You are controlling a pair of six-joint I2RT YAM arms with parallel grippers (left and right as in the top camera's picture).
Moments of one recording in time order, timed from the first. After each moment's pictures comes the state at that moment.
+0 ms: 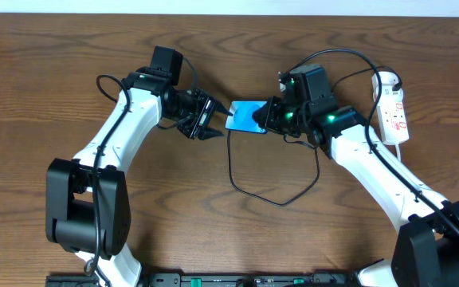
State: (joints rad) left arm -0.22 1.85 1.38 -0.82 0.80 -1.18; right arm 0.40 1.63 1.16 -0.41 -0.41 0.72
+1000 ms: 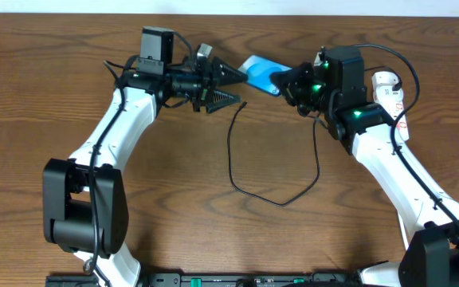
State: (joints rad) left arm -0.19 1.85 1.38 -0.33 1.18 -1.05; right arm 0.28 1.58 1.16 -0.14 -0.43 1.23
